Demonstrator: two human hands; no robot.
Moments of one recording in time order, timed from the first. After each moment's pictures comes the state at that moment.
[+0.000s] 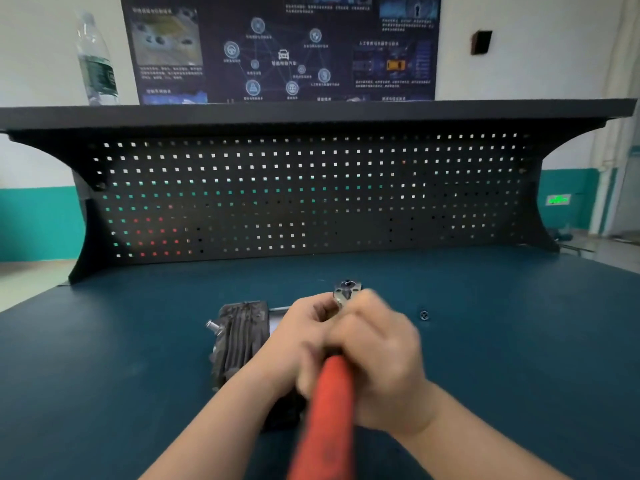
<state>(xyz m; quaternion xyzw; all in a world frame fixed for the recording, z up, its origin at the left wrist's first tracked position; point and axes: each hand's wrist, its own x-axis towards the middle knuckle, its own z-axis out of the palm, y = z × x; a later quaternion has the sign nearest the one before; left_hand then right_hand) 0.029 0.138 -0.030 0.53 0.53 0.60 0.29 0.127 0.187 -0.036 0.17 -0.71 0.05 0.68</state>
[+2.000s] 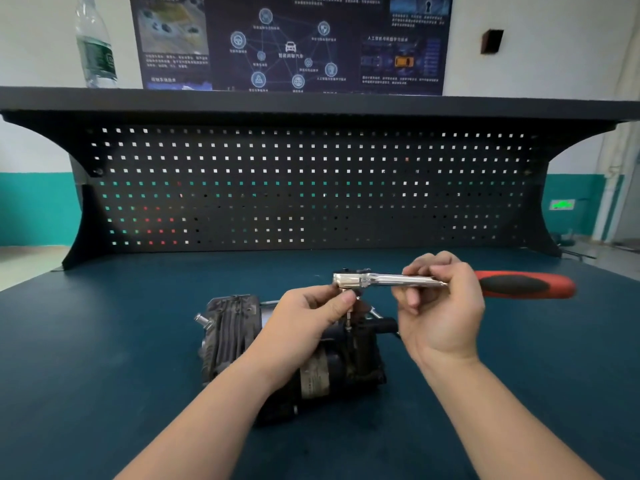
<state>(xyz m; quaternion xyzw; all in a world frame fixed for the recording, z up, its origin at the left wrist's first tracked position) 0.032 0.148 -0.035 0.50 0.55 0.63 0.21 0.142 0.243 -0.018 0.05 -0.37 0.72 0.58</state>
